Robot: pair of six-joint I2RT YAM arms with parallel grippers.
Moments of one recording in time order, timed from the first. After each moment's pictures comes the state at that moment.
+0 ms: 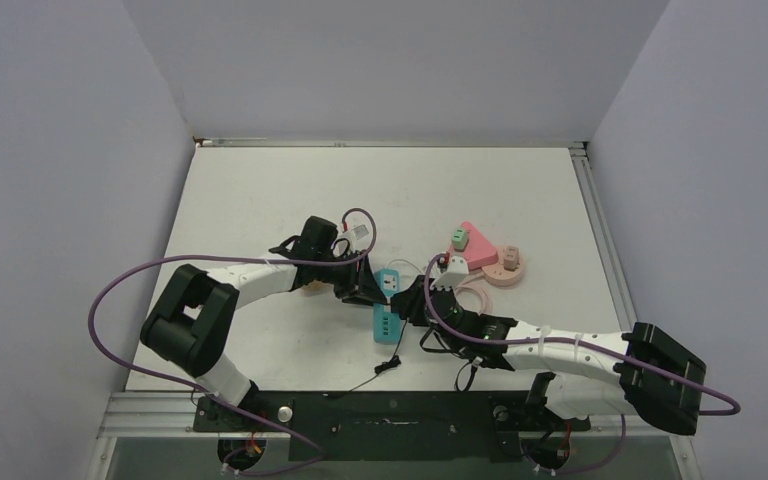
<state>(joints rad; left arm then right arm) -0.51 1.61 0.82 -0.12 0.78 -0.68 1.08 1.19 0.49 0.20 0.50 0.87</state>
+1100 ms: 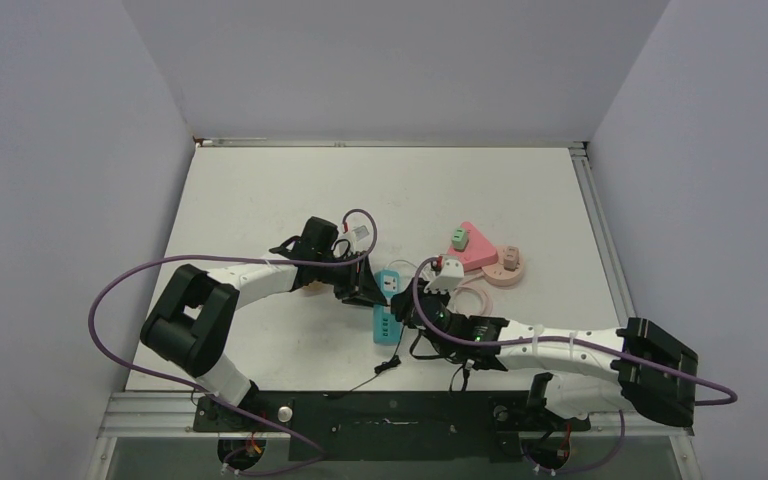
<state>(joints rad) -0.51 1.61 0.82 -0.13 0.78 -0.67 1.18 1.25 0.59 0.05 0.70 0.91</state>
